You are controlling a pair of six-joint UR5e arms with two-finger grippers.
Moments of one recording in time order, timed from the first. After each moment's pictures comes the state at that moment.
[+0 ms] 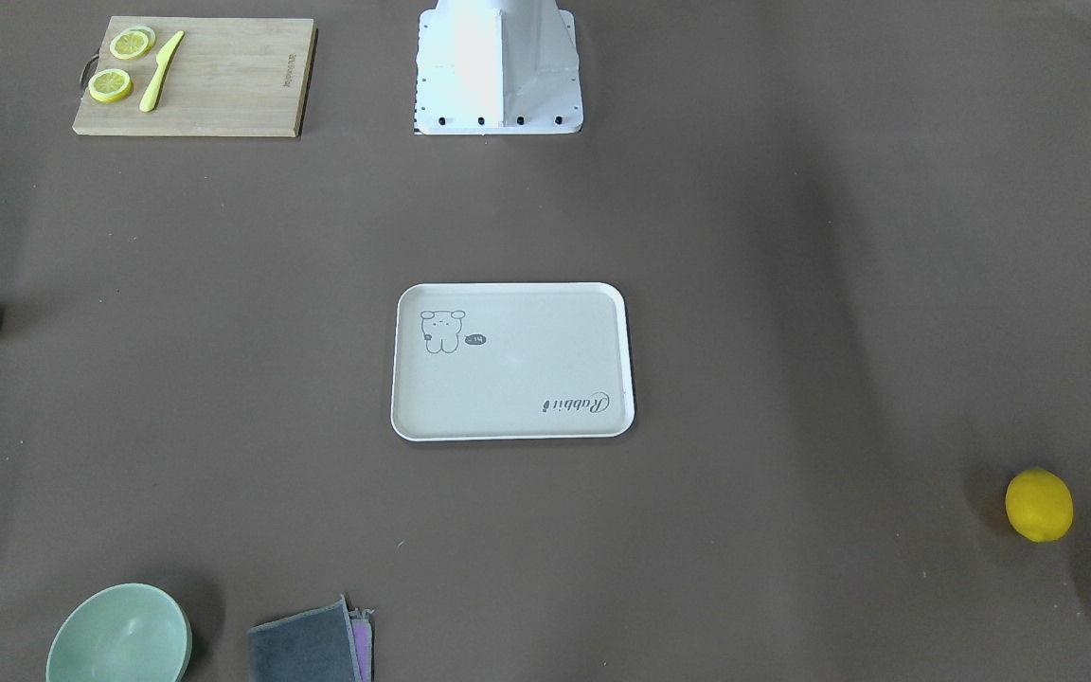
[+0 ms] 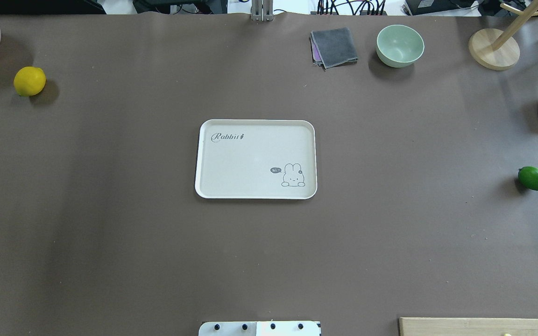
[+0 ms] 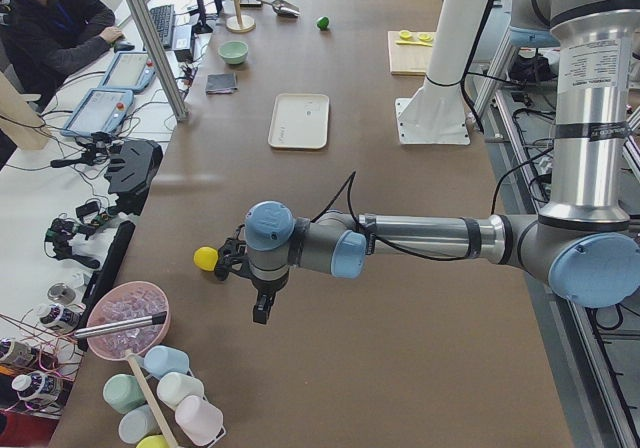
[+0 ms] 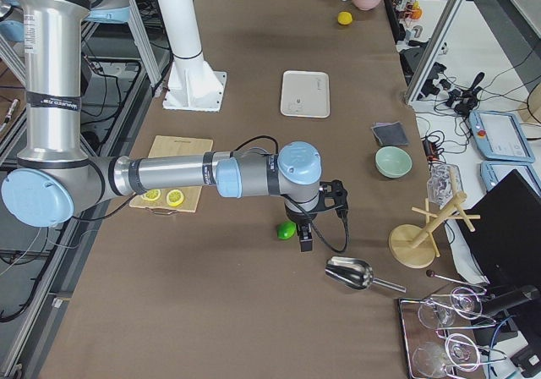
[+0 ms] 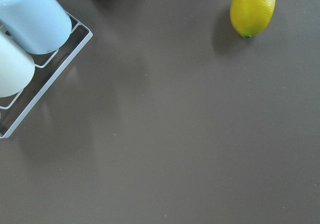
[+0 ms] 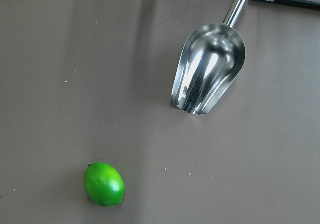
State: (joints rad) left arm -1.56 -1.53 -1.62 -1.77 -2.35 0.02; right arm 1.60 -1.65 1.79 -1.58 2.36 -0.08
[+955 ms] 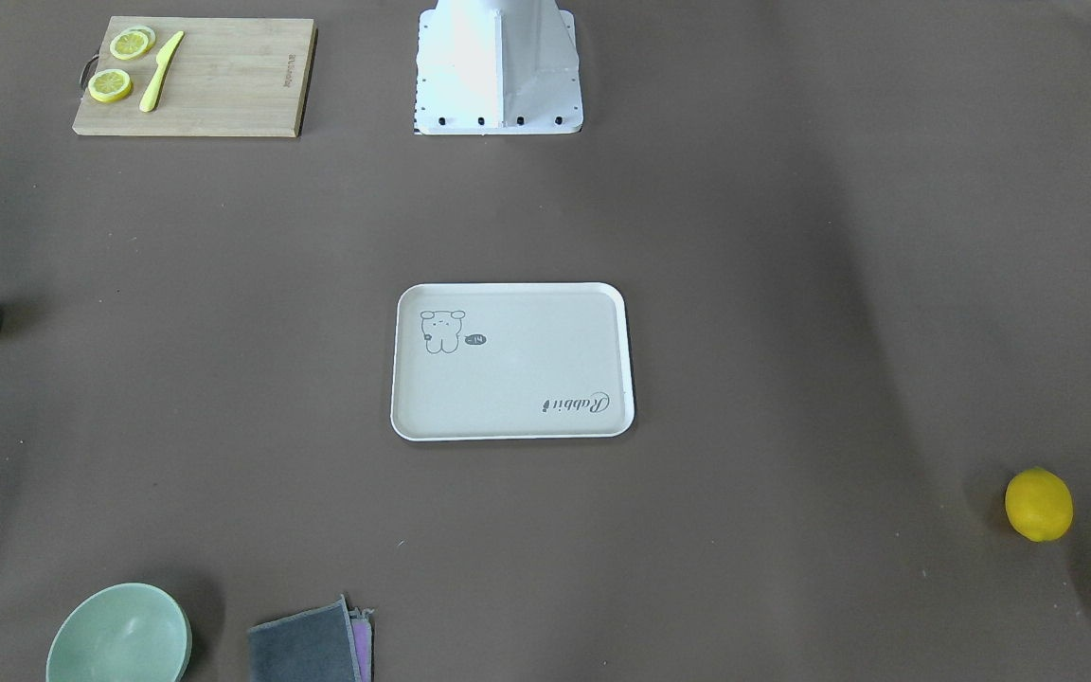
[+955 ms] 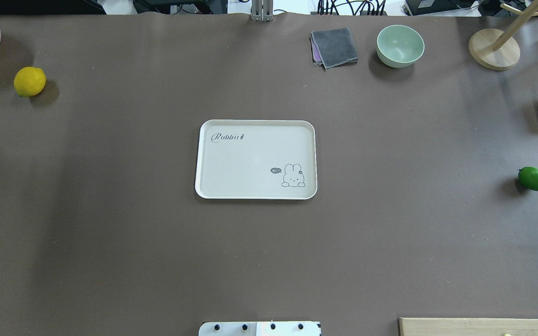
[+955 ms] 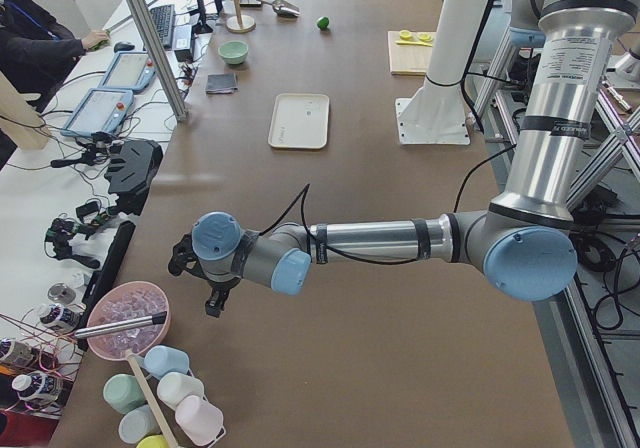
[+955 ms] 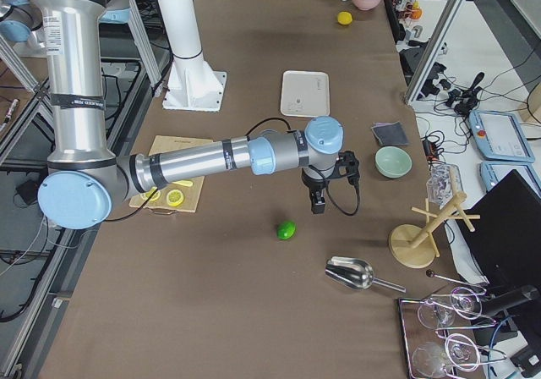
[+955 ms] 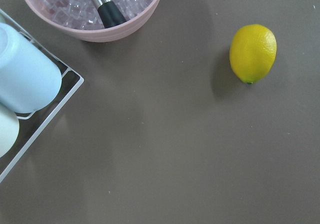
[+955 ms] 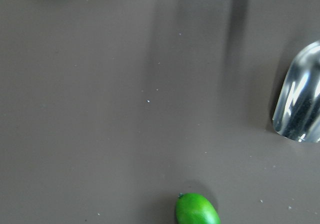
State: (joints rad) left arm -1.52 -1.77 -1.28 -2.01 -2.44 -0.03; right arm 1.41 -1.53 1.79 -1.58 2.44 0.13
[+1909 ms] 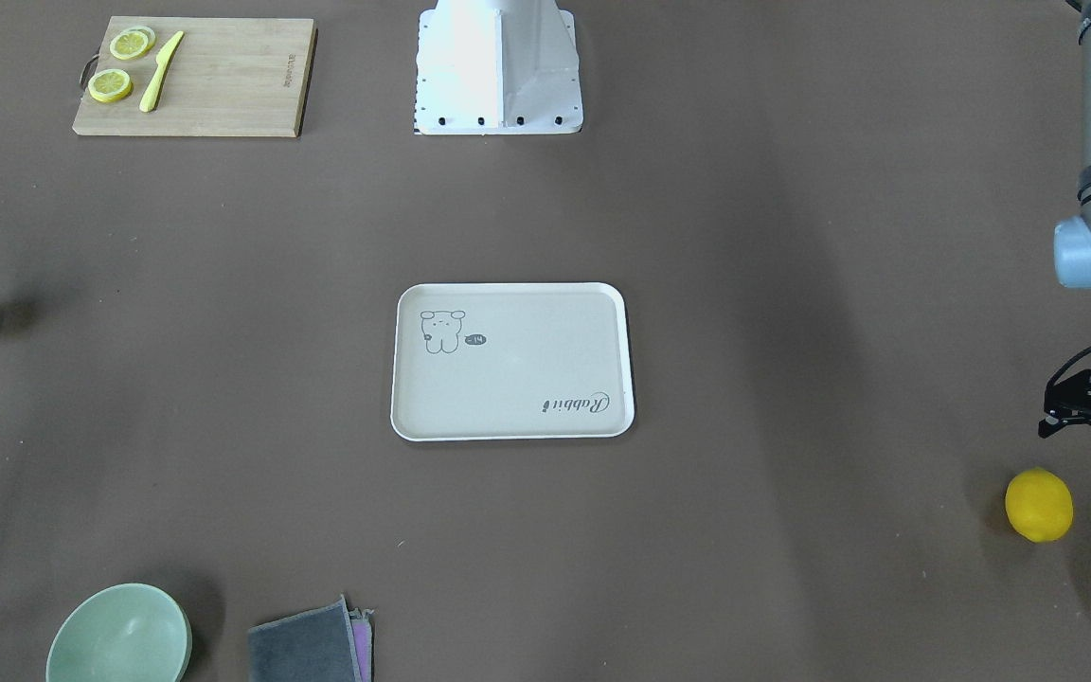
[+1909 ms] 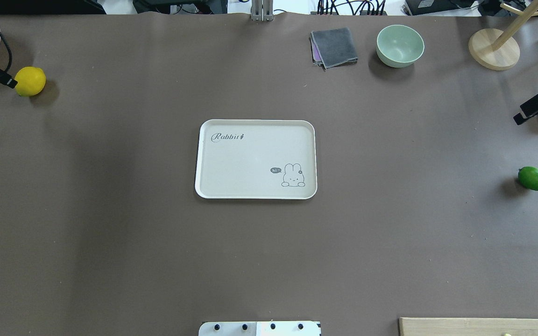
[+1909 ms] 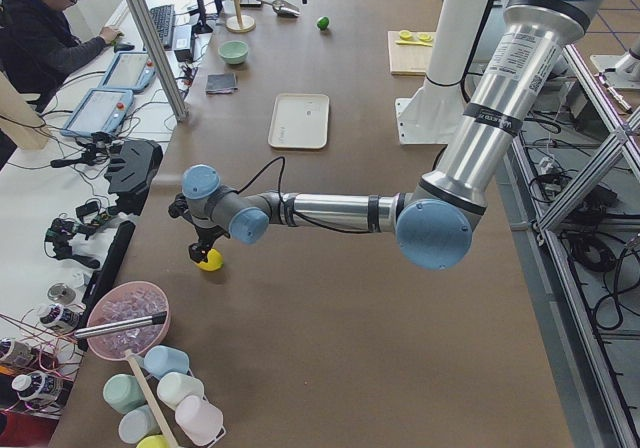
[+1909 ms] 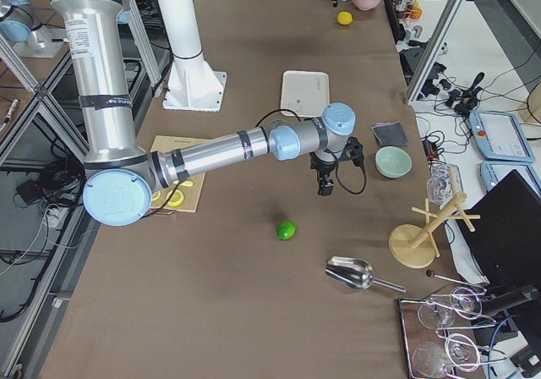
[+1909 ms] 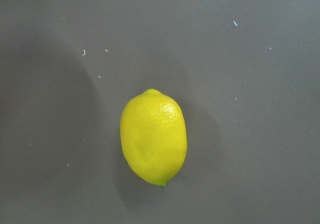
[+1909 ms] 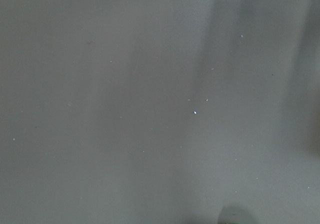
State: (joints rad) left arm -1.27 -1.99 -1.12 -2.09 -2.25 -0.02; right arm 1.28 -1.45 1.74 -1.58 2.40 0.16
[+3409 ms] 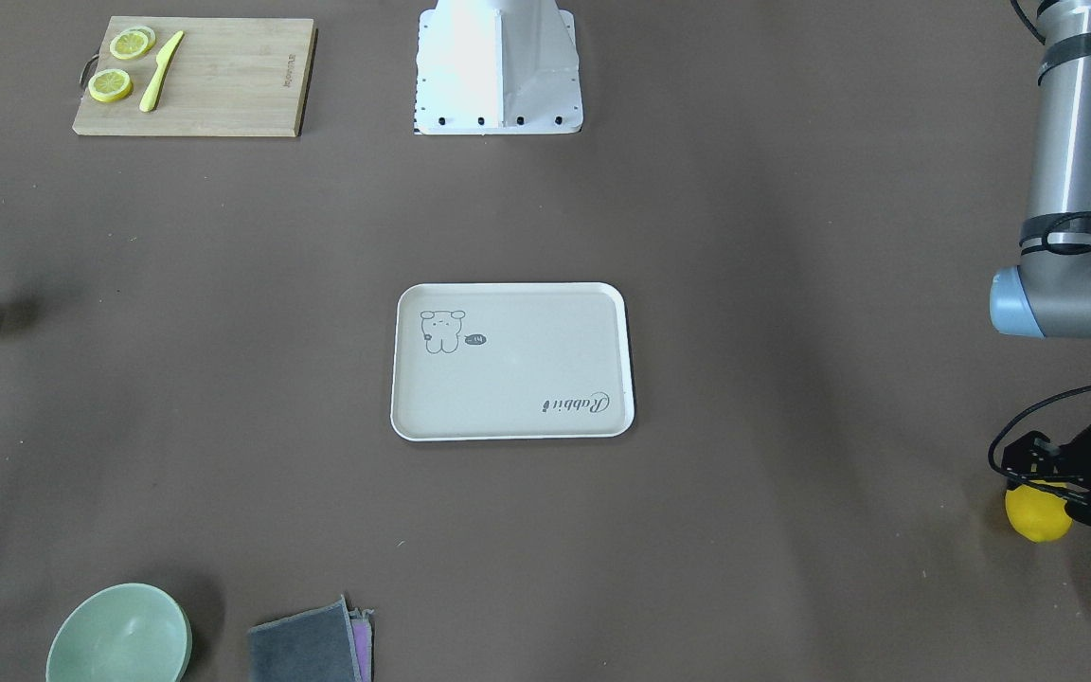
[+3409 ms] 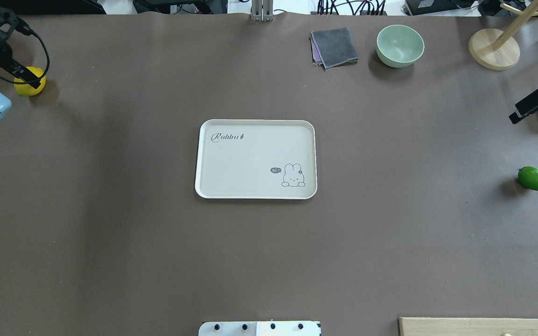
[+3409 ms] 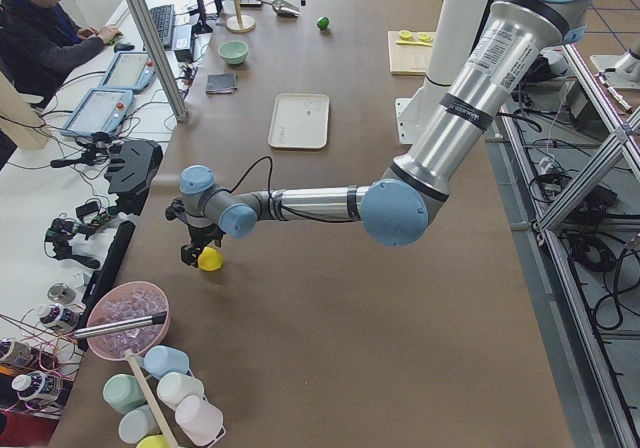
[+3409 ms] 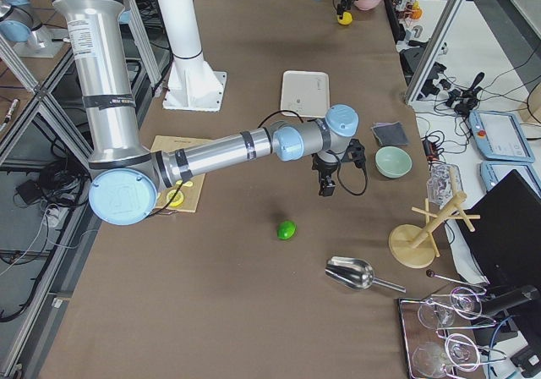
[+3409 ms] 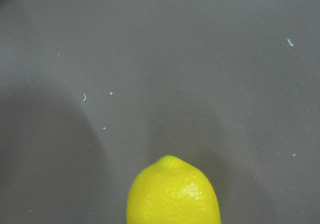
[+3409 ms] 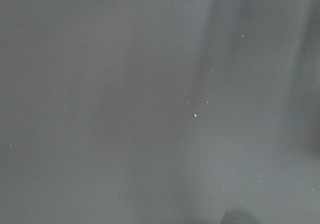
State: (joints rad) left arm -1.18 -2.10 -0.93 -2.14 -2.08 -0.04; right arm 1.27 -1.43 1.71 -1.58 2.40 0.18
